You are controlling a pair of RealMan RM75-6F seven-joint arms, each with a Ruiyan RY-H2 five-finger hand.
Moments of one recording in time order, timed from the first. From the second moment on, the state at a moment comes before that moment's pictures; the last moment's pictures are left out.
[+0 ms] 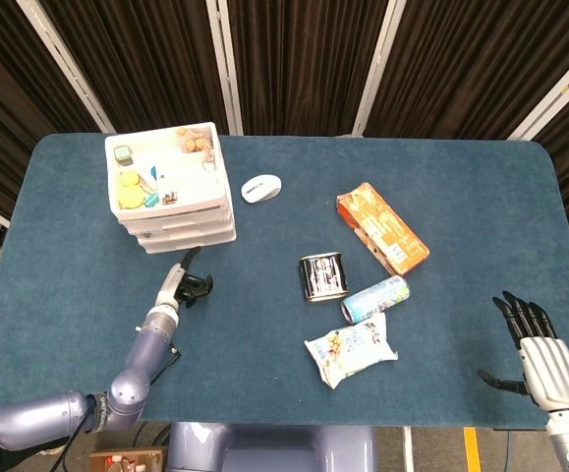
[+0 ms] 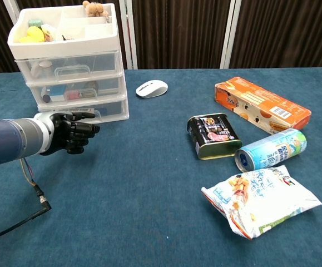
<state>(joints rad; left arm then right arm) -0.71 -1.72 -0.46 -1.54 0.32 0.93 -0.08 0.08 -1.06 0.00 -1.67 -1.54 1.41 0.11</state>
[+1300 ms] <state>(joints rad) -0.76 -1.87 -0.55 -1.34 0.28 0.92 -0.09 0.07 -1.06 0.00 -1.69 -1.54 1.42 0.11</state>
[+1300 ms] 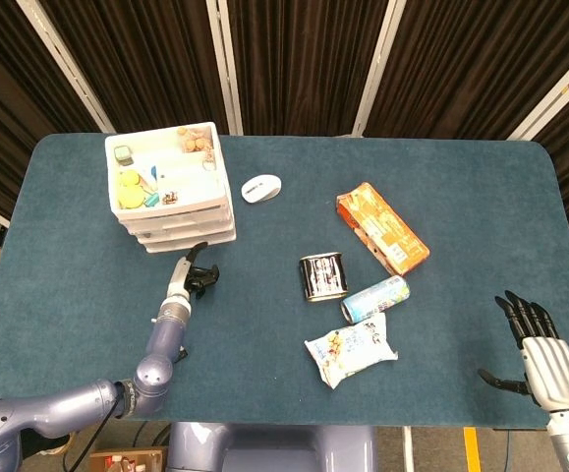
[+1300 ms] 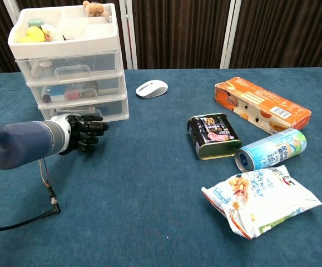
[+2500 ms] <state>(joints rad) -0.74 -1.88 -0.58 -1.32 0.30 0.90 -0.09 0.07 -1.05 0.00 -1.70 -1.54 1.41 0.12</state>
